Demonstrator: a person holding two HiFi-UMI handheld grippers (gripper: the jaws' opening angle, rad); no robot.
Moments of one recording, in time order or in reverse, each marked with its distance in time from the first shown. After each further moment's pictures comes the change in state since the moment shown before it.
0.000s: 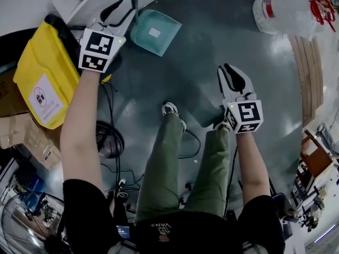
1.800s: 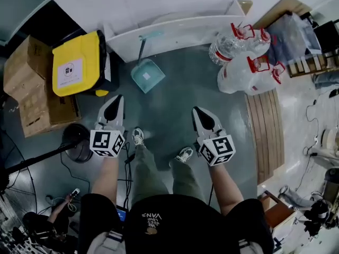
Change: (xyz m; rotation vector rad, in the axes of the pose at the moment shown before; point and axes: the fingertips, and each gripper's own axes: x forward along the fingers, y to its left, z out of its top) left arm -0.326 -0.200 0.197 -0.629 -0.323 0.548; right arm -0.273 0.012 0.182 -0.010 -0.236 0.334
